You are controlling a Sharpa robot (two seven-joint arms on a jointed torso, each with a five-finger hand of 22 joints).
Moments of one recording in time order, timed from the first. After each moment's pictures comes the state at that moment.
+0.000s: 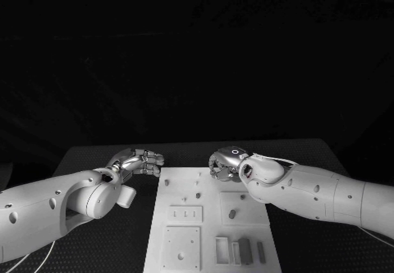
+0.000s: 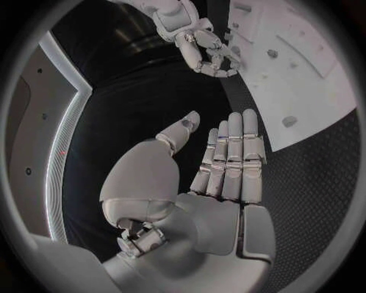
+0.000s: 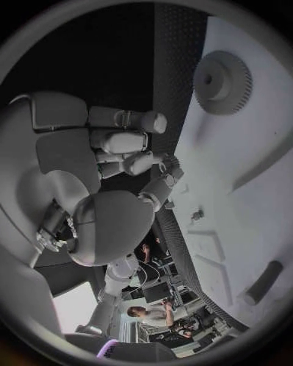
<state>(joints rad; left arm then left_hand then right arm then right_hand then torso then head) 1.34 -0.82 -0.19 1.44 -0.13 -0.33 0.19 1.09 -0.09 0.52 -0.28 0.06 0.82 0.17 0.34 0.47 1.10 0.14 0.15 0.15 1.09 0.05 0.40 0.82 0.03 1.05 -0.05 0.26 0.80 1.27 -0.59 -0.15 1.22 -1.69 -0.35 -0.16 1.09 -0.02 0.58 -0.29 0.05 0.97 0.09 0.38 0.46 1.23 -0.02 1.25 1.14 1.30 -0.12 1.50 1.14 0.24 1.14 -0.03 0.95 1.31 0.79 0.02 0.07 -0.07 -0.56</state>
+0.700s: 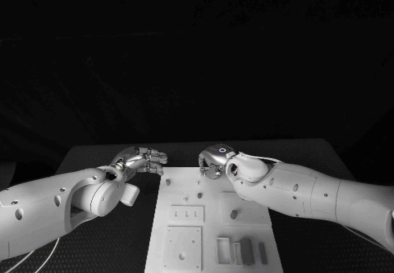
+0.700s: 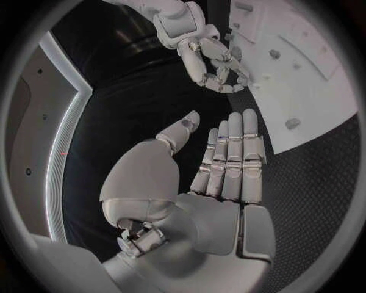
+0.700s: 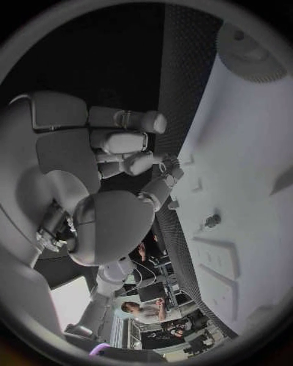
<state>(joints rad) 1.34 -0.81 -0.19 1.44 -0.13 -0.33 0.19 1.09 -0.09 0.52 -0.28 0.06 0.82 0.17 0.34 0.47 1.10 0.14 0.15 0.15 1.09 0.05 0.40 0.82 0.03 1.05 -0.05 0.26 0.80 1.27 -0.47 -0.15 1.12 -1.74 -0.37 -0.17 1.09 -0.02 0.58 -0.29 0.05 0.97 0.09 0.38 0.46 1.23 -0.02 1.25 1.13 1.30 -0.12 1.50 1.14 0.24 1.14 -0.03 0.95 1.31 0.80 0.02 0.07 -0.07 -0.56</state>
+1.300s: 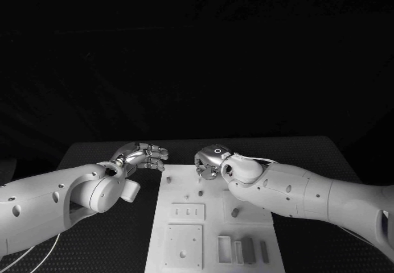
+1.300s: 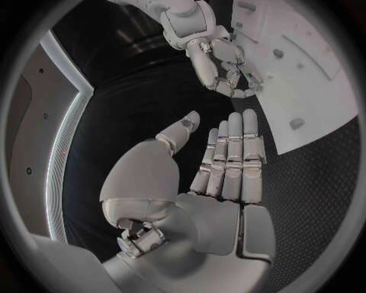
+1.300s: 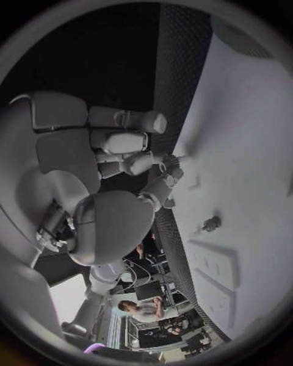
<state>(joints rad) 1.36 -0.81 -0.18 1.45 -0.13 -0.33 0.19 1.09 -0.09 0.52 -0.28 0.06 0.82 0.17 0.34 0.47 1.10 0.14 0.15 0.15 1.09 0.05 0.39 0.82 0.03 1.05 -0.05 0.26 0.80 1.26 -0.43 -0.15 1.09 -1.77 -0.37 -0.18 1.09 -0.02 0.58 -0.29 0.05 0.97 0.09 0.38 0.46 1.24 -0.02 1.25 1.13 1.30 -0.12 1.50 1.14 0.24 1.14 -0.03 0.95 1.31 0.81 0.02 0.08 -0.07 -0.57</state>
